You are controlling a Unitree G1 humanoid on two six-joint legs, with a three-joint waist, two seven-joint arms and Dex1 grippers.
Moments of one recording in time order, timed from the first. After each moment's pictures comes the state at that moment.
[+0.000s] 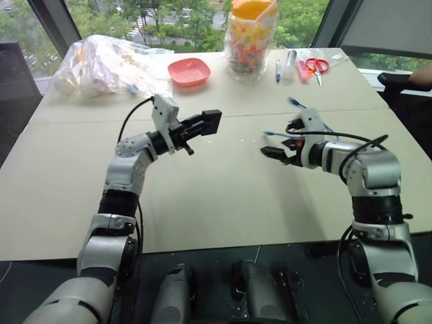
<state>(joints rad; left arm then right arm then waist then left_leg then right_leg) -0.77 0.28 0.02 0.49 -0.29 0.11 -0.90 -0.67 -0.45 -0.16 -0.15 0.39 1.31 0.56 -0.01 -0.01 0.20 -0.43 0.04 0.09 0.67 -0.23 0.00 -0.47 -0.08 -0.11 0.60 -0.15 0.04</state>
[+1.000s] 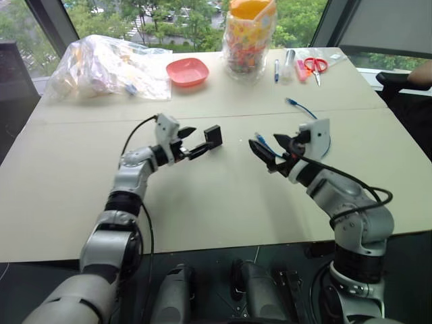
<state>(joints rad) -0.66 0.36 0.06 0.51 -0.29 0.18 -0.95 -0.33 -0.22 -0.24 -0.47 0.49 0.94 0.37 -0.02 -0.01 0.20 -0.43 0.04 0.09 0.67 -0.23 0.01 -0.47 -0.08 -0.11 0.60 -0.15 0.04</state>
